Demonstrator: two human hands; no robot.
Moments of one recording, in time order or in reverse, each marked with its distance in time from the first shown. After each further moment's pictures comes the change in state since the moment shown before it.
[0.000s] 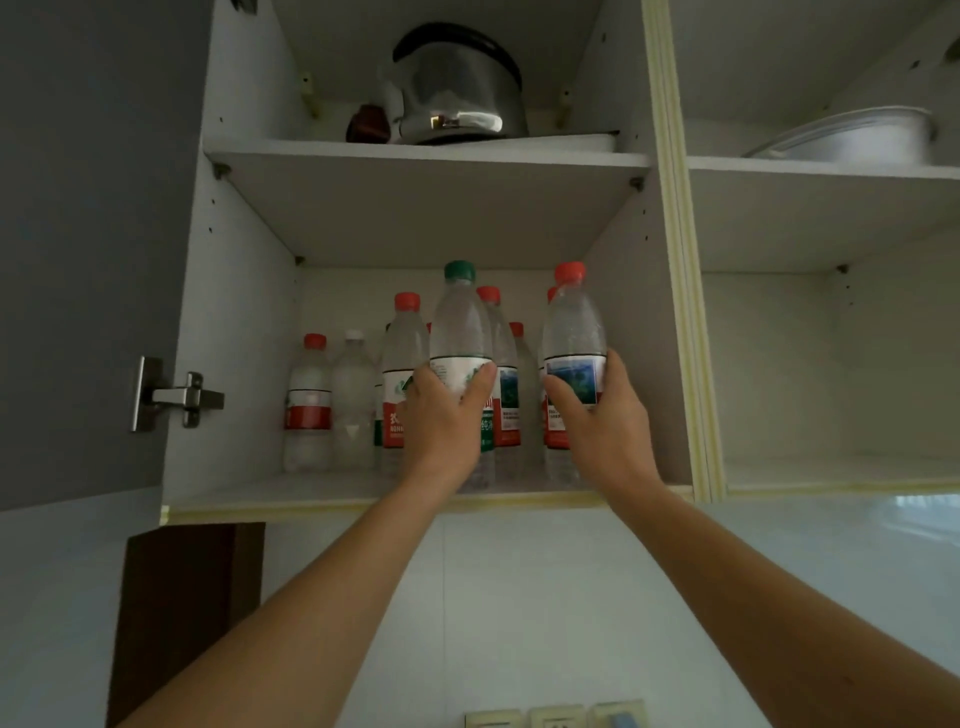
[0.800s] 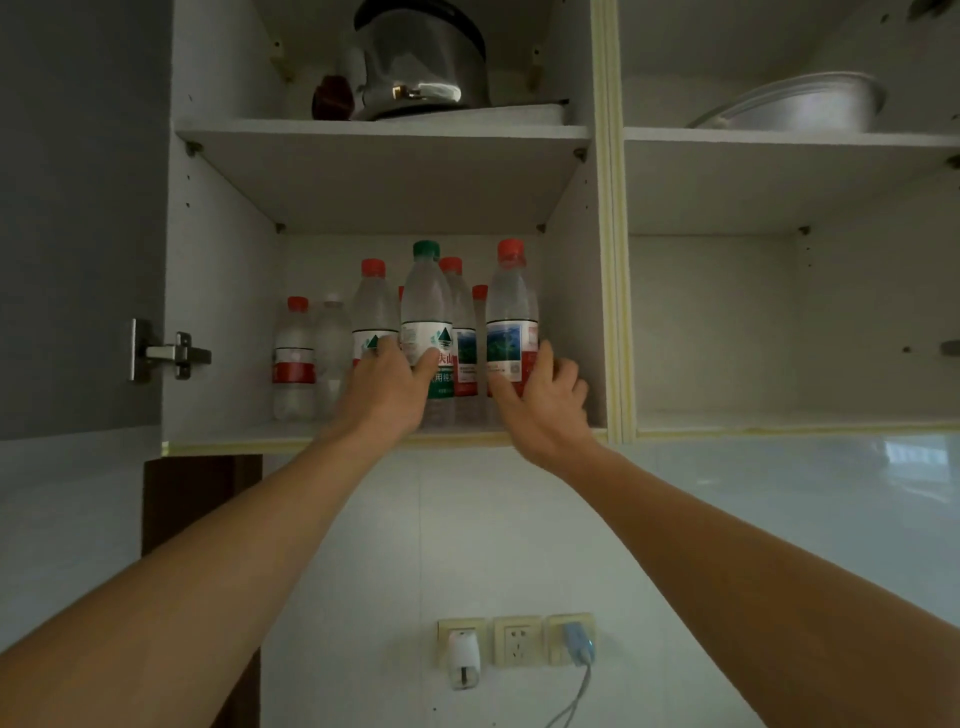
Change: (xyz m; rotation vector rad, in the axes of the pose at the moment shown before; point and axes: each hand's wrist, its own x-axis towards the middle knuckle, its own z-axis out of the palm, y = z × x) left_hand -0.029 0.025 -0.022 0.539 -0.110 -0.004; right_hand -0.032 -0.005 -0.035 -0.376 -0.263 0.027
